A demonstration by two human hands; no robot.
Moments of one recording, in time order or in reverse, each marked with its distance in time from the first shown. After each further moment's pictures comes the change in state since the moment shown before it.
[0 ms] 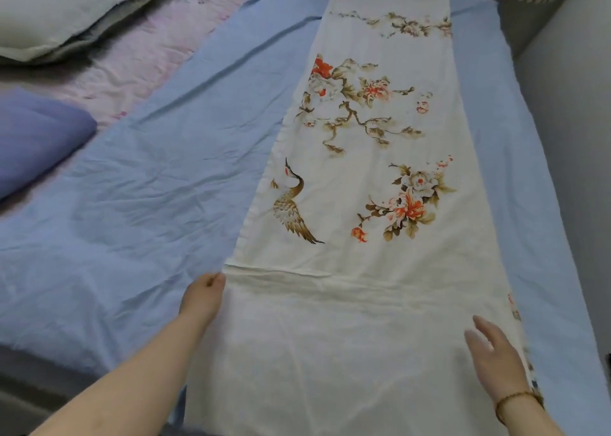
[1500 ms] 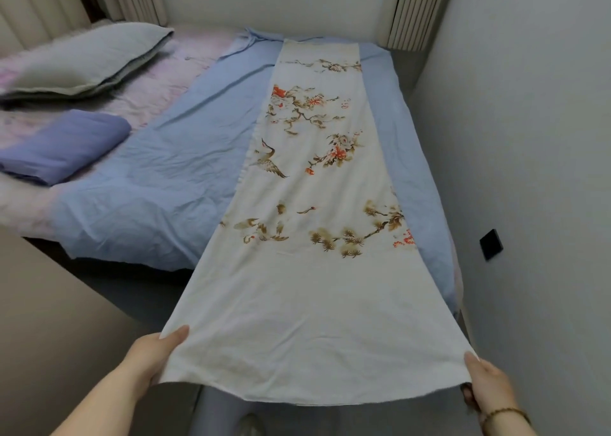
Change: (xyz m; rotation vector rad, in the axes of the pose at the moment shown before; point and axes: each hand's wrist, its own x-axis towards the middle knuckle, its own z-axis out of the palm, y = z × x) left_hand -0.321 -0.240 -0.118 -0.326 -0.233 -0.169; right_hand -0.332 0.248 -0.105 0.345 0.167 0.313
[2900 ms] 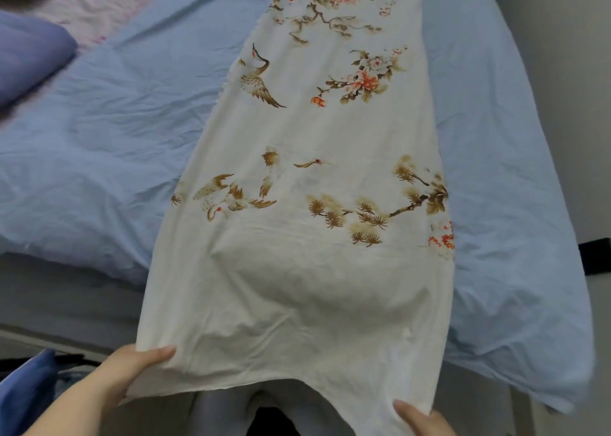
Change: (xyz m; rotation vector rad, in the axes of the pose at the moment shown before) left_hand 0.224 0.024 0.013 0.031 -0.064 -0.279; right_hand 0.090 -0.020 0.209 -0.082 -0.524 0.221
